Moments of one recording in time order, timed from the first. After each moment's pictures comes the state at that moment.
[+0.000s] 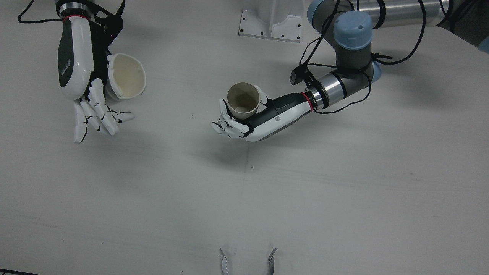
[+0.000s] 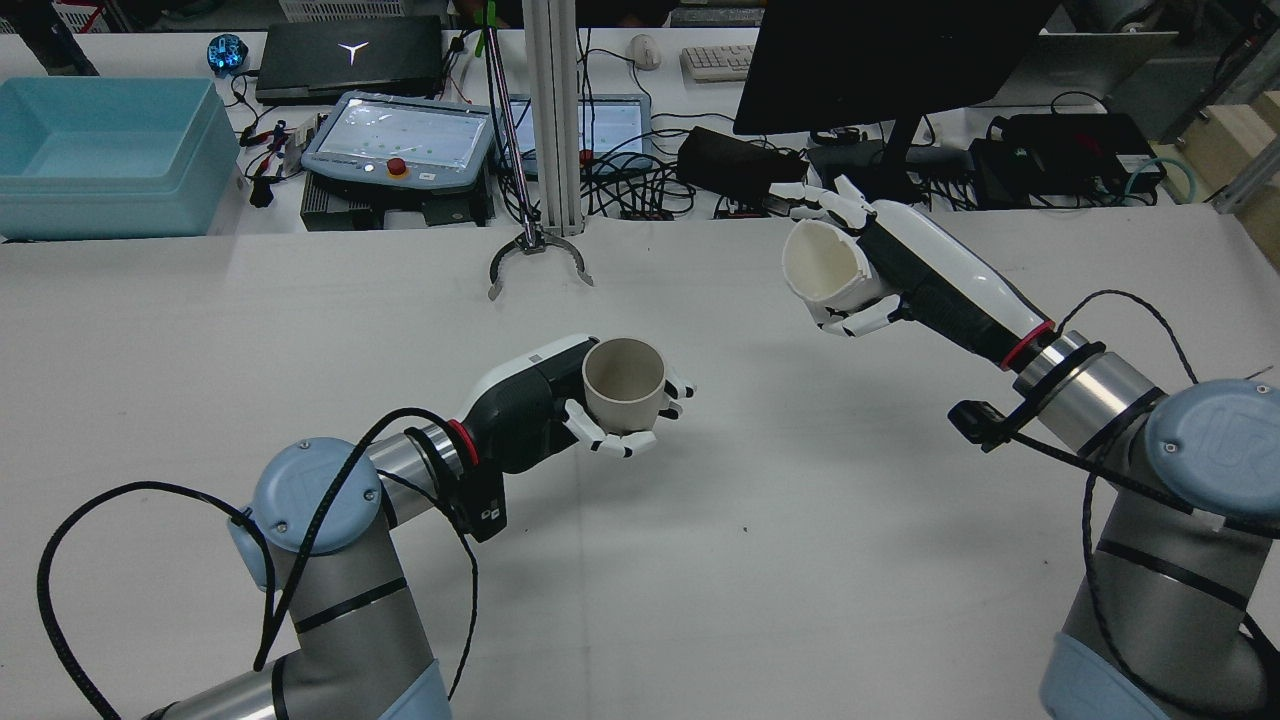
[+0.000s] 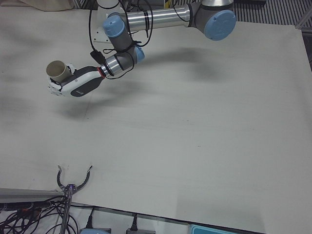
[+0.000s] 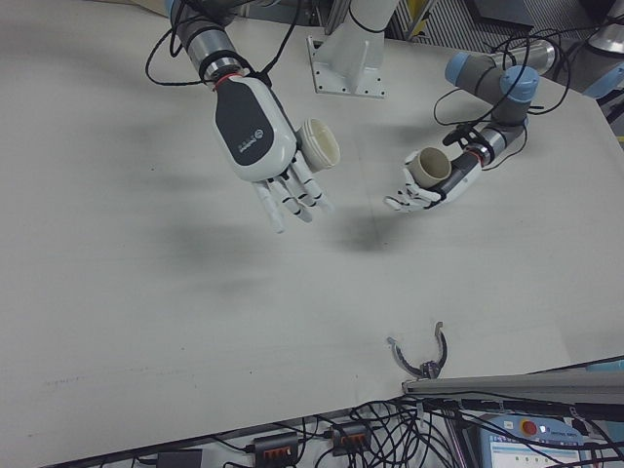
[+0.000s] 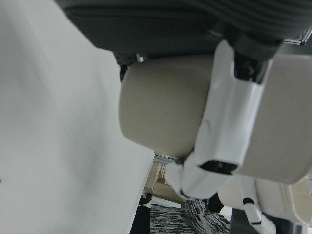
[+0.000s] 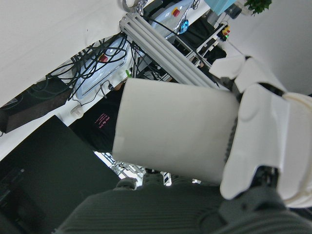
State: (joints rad) left arm -0.60 -2.19 -1.69 0.31 1.44 0.16; right arm 0.77 -1.40 2.16 -3.64 -1.04 -0.86
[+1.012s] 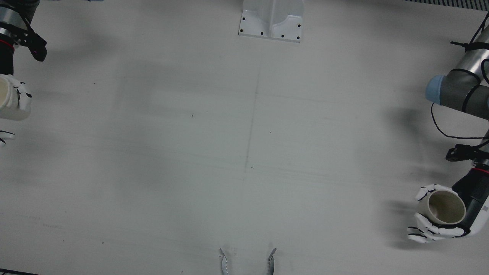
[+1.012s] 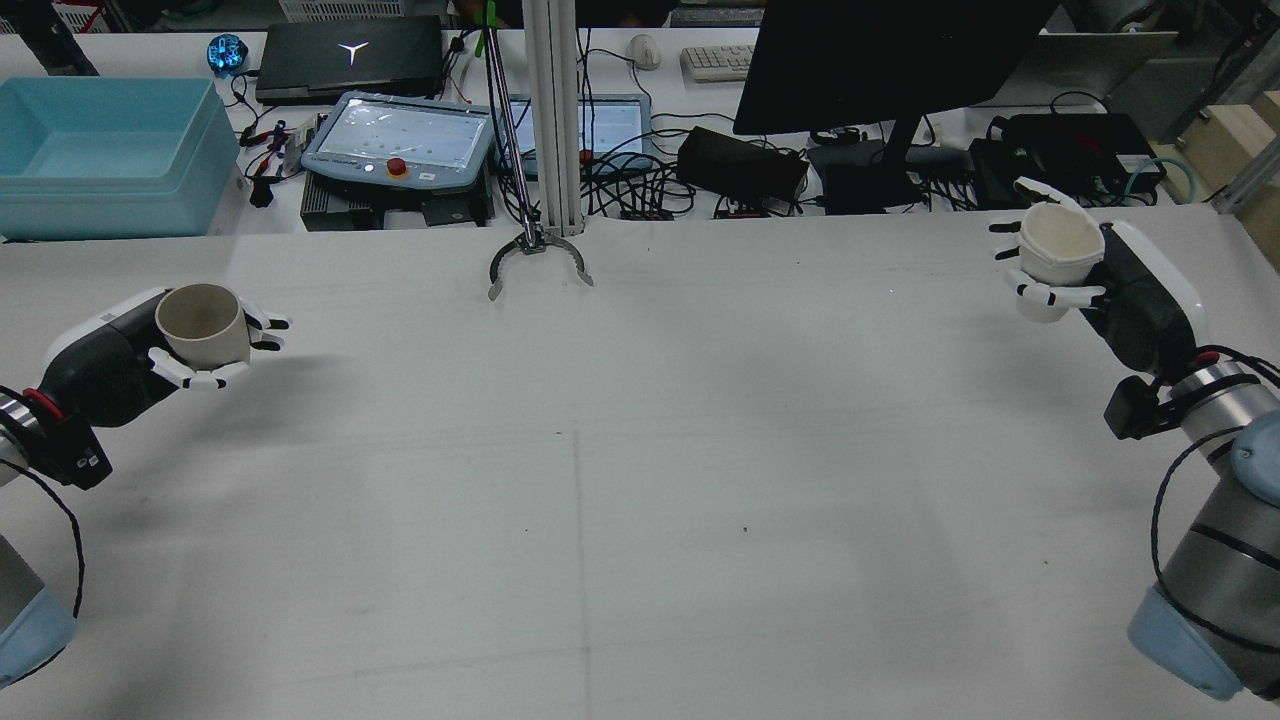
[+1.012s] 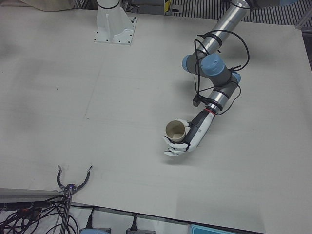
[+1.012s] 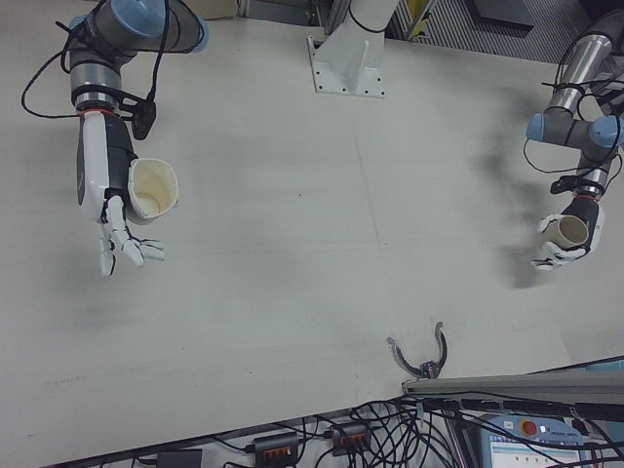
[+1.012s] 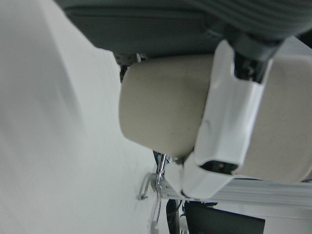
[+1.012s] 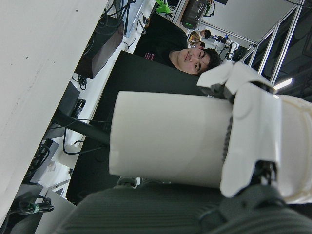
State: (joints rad) left arm -0.95 -1.79 -1.43 -0.03 1.44 0.16; right arm 0.93 -1.61 1.89 -3.37 -1.01 -0.40
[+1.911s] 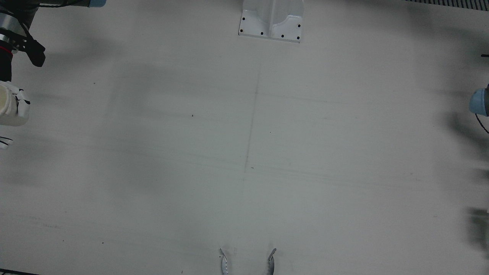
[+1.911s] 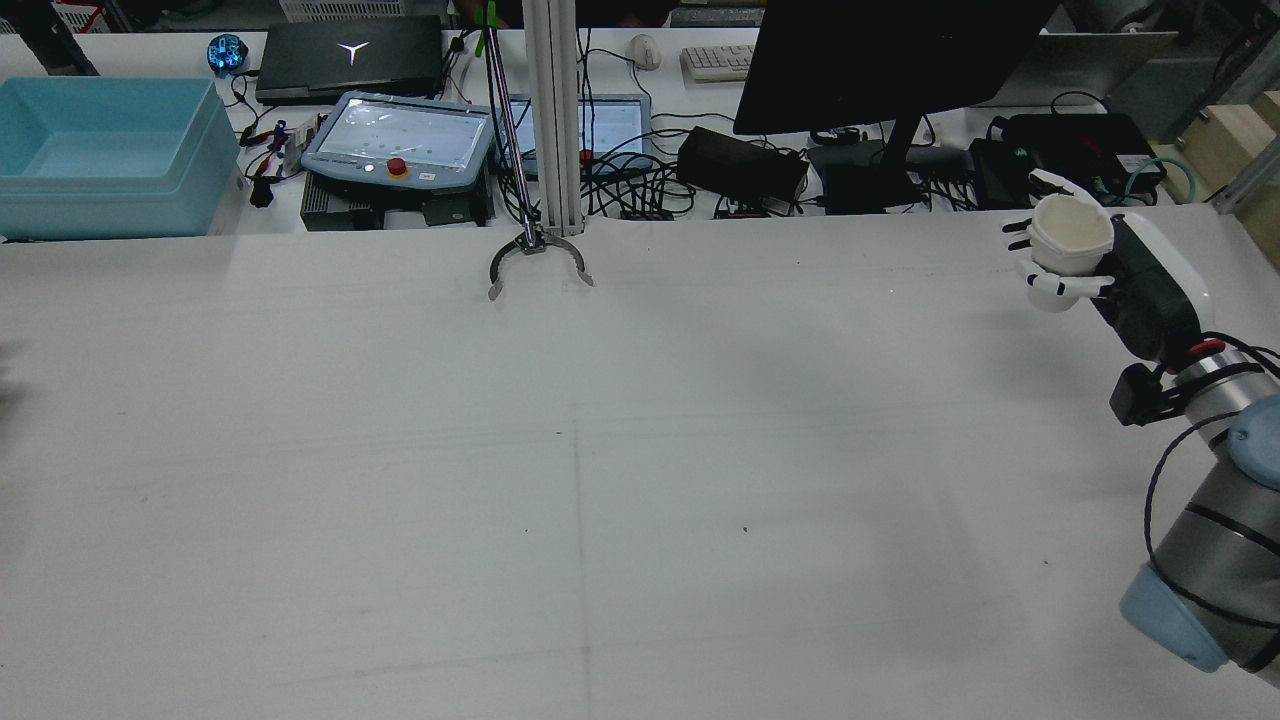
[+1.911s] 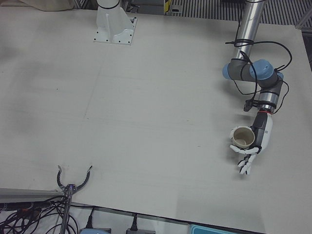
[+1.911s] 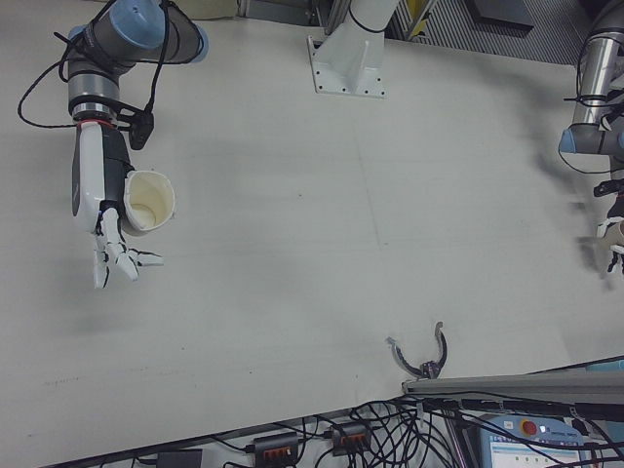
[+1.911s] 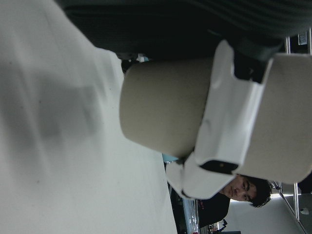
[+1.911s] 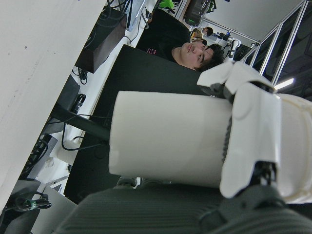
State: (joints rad) left arm -1.08 -1.61 -1.18 -0.35 1.36 0.16; right arm 0.94 -1.55 1.84 -3.37 -1.01 -0.42
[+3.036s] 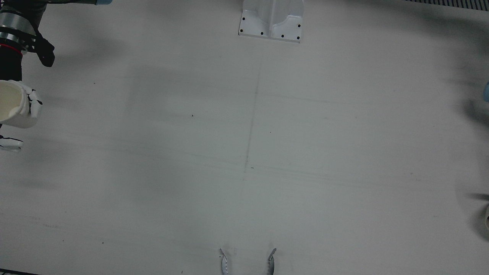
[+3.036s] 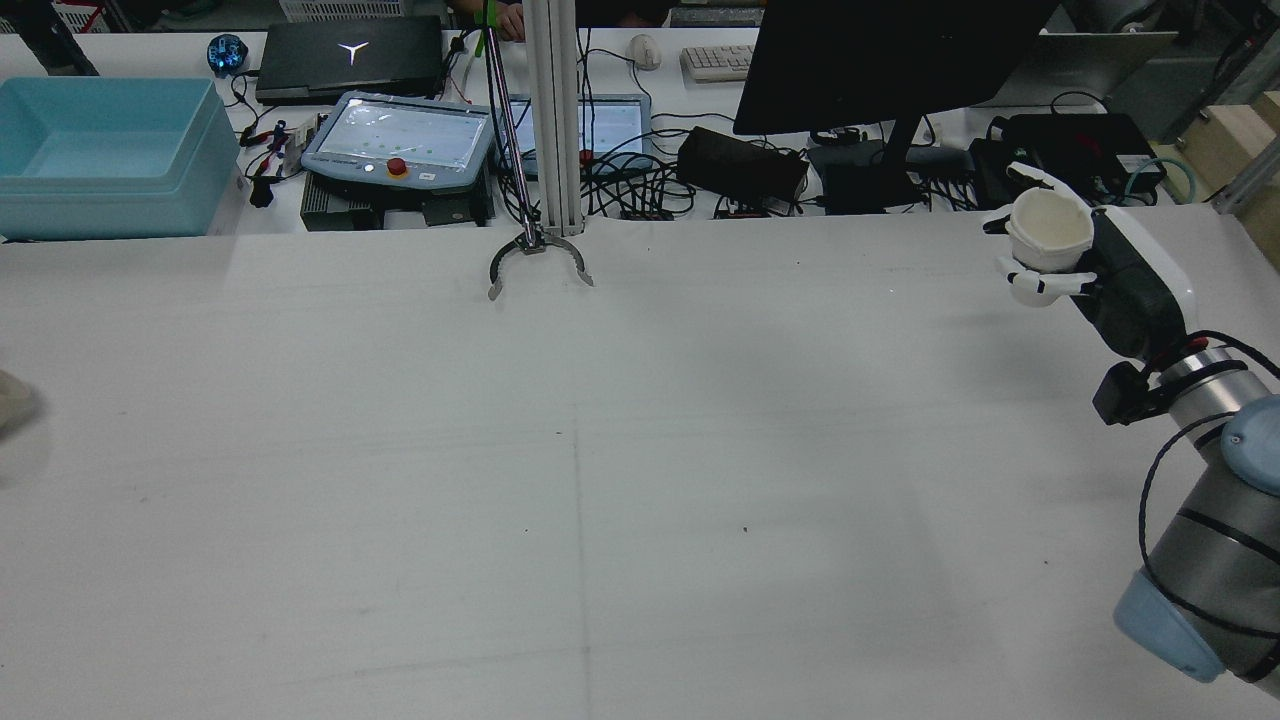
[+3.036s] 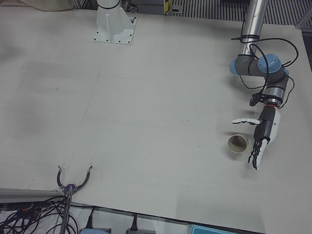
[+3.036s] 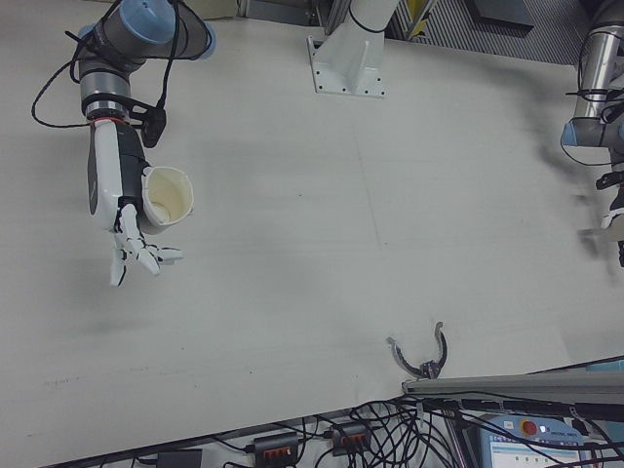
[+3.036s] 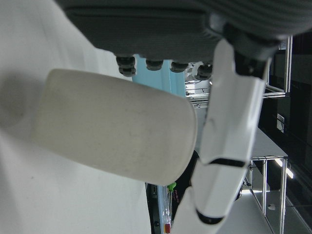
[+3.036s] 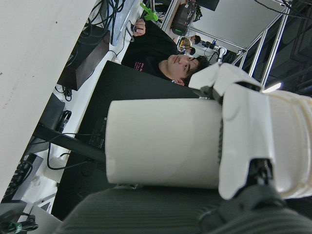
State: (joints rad) left arm -1.08 -1.55 -1.19 -0.50 1.34 0.11; right arm 0.91 -1.55 1.88 -3.37 -1.01 -0.40
